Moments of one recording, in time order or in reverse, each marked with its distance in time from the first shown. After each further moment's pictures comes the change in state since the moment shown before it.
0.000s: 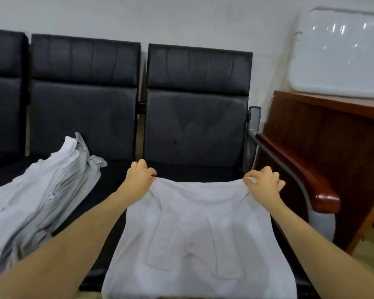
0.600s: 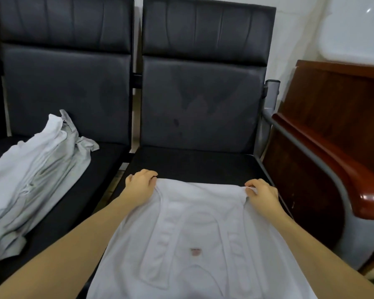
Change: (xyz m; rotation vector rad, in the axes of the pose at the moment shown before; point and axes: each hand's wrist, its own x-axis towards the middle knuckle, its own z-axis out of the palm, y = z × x) left_hand 0.017 -0.013 0.099 -0.263 -0.211 -0.217; right_hand 0.006 0.033 0.097 0.058 -0.289 -0.023
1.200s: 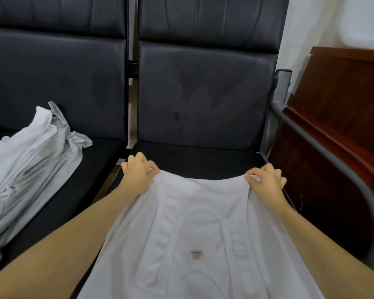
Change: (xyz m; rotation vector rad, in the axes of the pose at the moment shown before) left_hand 0.041 0.003 0.000 0.028 0.129 -0.007; right_hand 0.045 -0.008 0.010 0.029 0.104 0.001
